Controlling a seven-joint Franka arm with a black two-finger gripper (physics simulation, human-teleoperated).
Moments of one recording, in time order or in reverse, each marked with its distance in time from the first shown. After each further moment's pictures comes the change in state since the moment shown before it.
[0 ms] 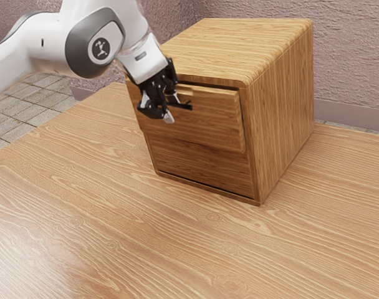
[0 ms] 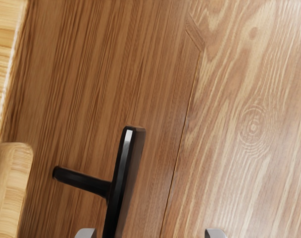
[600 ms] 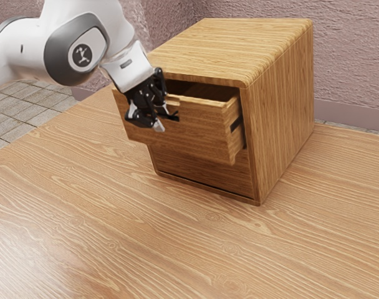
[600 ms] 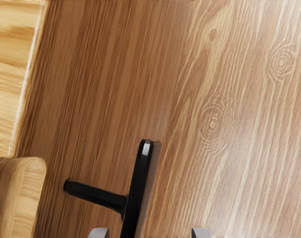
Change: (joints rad) arm -0.001 -0.121 -0.002 -0.149 -0.010 0.002 -0.004
